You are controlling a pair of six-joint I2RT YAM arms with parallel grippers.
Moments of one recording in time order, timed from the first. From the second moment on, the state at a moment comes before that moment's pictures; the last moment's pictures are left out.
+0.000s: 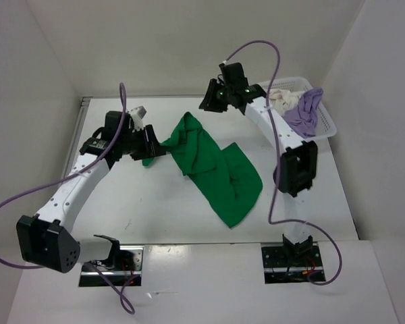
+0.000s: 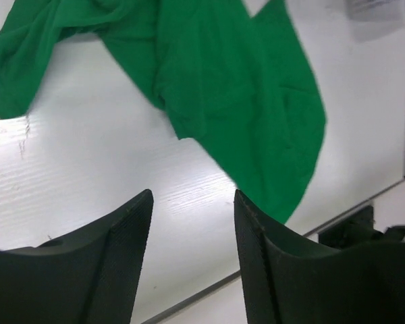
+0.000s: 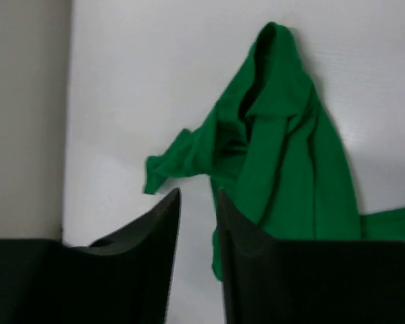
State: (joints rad) left arm -0.23 1.26 1.17 -0.64 0.34 -0.44; right arm 0.44 2.16 2.20 -0.68 -0.22 0.59
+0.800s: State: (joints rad) left arm -0.43 1.79 1.17 -0.38 0.24 -0.48; right arm 0.54 1.14 0.68 -0.52 -0.10 0.93
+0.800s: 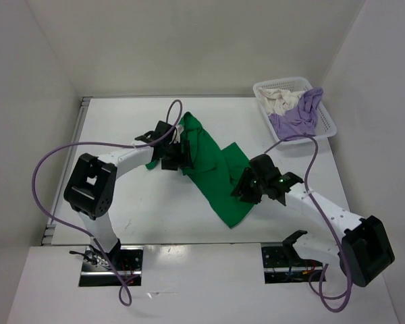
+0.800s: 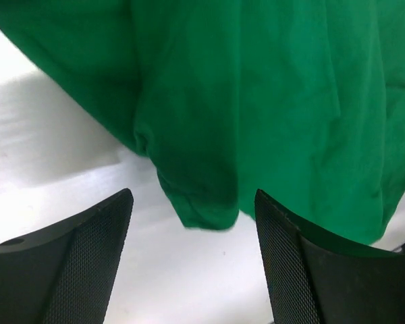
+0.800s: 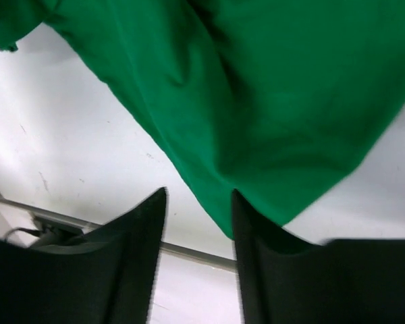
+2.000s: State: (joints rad) left arm -0.05 1.10 1.64 -0.65 0.33 -0.60; right arm 0.64 1.14 1.40 -0.83 -0.07 0.84
